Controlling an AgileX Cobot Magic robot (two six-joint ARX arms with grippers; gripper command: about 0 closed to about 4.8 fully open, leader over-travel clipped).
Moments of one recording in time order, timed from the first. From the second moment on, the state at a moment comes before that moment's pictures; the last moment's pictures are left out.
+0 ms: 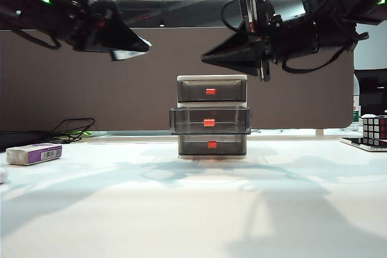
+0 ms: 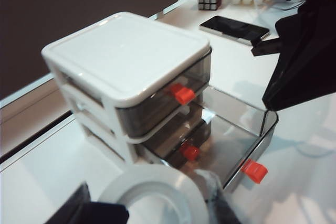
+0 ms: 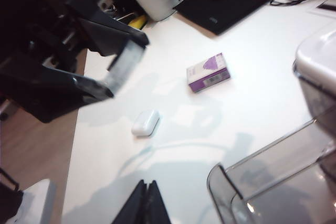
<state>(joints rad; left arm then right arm) -0.30 1.39 0.79 0.33 0.54 0.30 0.28 1.74 1.03 0.41 -1.01 0.20</state>
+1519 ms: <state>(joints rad) -0.53 1.77 1.11 0.26 0.51 0.30 0.28 1.69 1.03 0.46 -0.91 0.19</state>
